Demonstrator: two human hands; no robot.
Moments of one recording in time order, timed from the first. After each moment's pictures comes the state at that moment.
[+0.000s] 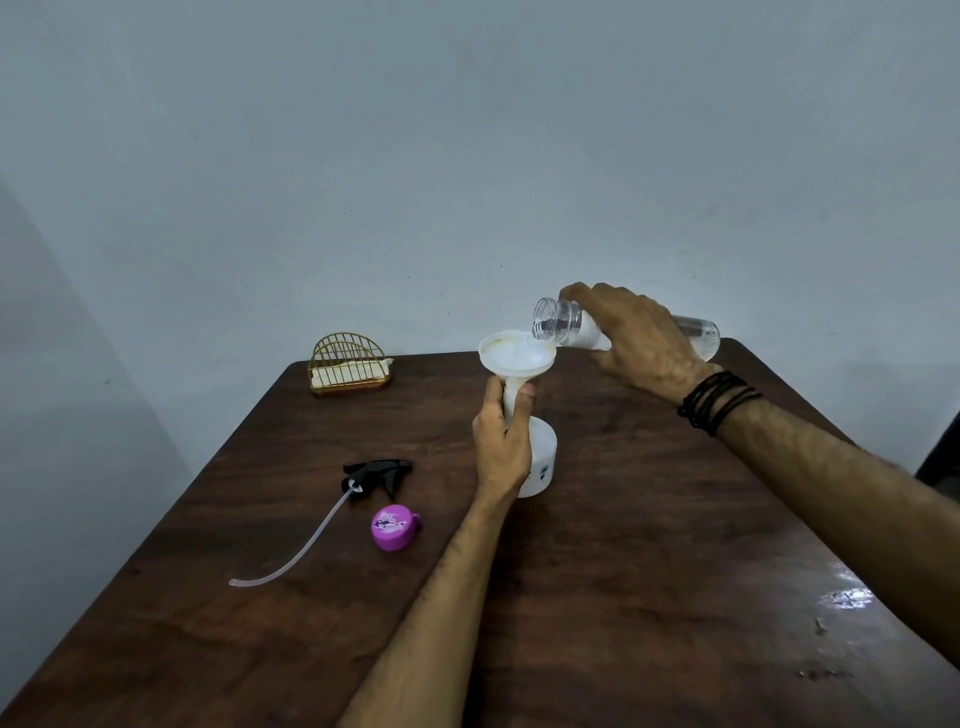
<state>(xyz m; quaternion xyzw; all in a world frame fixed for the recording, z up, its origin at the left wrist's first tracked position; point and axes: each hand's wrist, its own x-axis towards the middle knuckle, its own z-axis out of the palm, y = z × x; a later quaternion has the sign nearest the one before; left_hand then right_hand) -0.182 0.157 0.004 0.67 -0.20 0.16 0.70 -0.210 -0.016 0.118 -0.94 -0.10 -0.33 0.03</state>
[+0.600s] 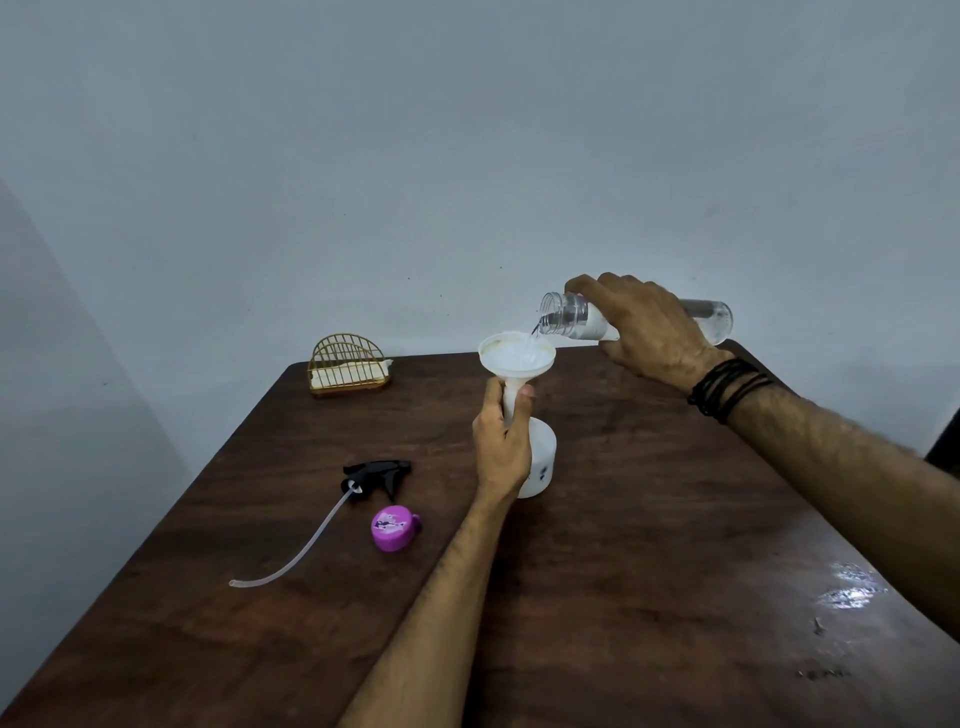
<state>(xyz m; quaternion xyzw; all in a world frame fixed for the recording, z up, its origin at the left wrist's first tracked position) -0.177 0.156 0.000 0.68 -0.19 0.16 0.69 -0.204 -0.032 0.126 -0.94 -0.11 -0.33 -0.03</state>
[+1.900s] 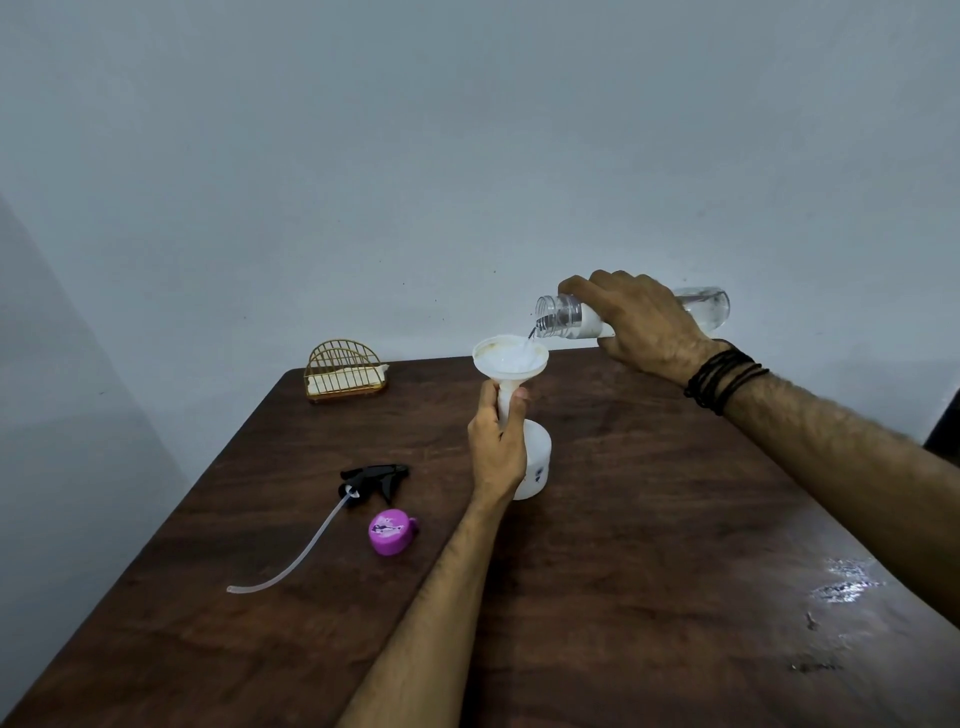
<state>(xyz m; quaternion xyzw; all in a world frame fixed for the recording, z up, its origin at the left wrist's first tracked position) -0.176 0.155 -0.001 0.68 -0.20 0.16 0.69 -0.206 -0.036 0.135 -0.93 -0.12 -0.34 -0.07</state>
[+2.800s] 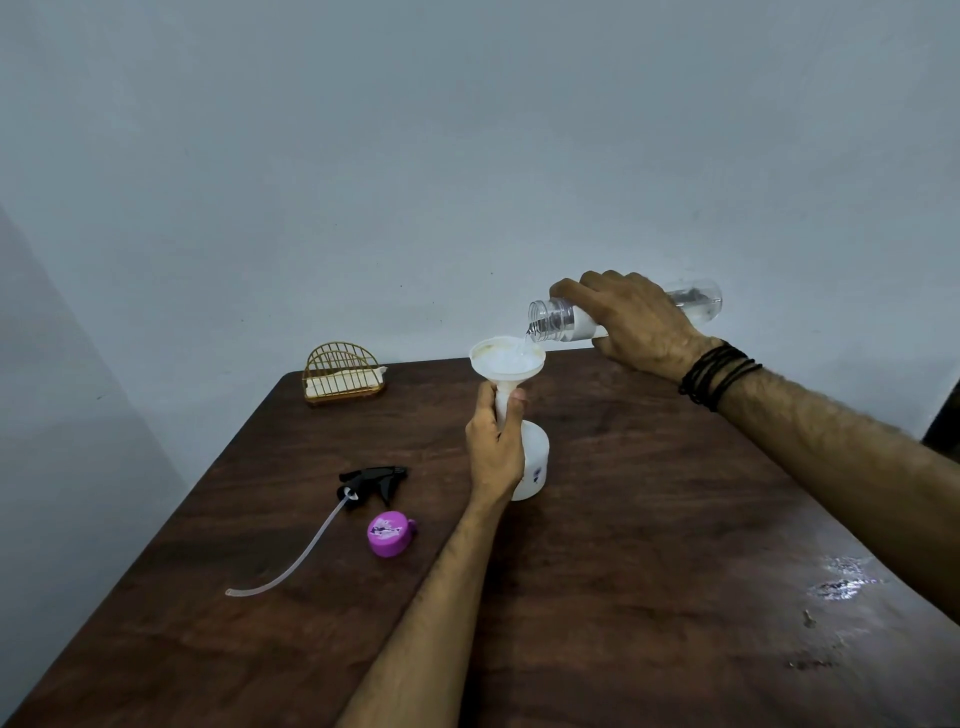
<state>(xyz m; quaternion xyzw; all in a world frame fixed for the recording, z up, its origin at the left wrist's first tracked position) -0.177 0.155 0.001 0.68 -0.20 0.16 0.68 -0.206 -0.033 0.139 -0.93 -0.13 -0.34 -0.08</state>
